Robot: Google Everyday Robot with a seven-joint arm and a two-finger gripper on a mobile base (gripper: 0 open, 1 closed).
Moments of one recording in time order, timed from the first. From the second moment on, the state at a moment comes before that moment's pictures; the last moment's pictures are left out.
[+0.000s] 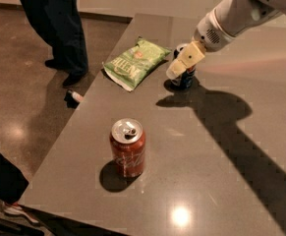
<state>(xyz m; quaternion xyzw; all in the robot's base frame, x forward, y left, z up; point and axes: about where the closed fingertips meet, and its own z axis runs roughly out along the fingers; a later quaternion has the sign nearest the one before) 0.637 -0.129 0.913 -0.46 0.83 0.15 0.29</state>
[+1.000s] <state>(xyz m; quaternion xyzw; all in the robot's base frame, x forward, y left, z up) 0.641 -0.149 0.951 -0.47 0.81 0.15 0.31</state>
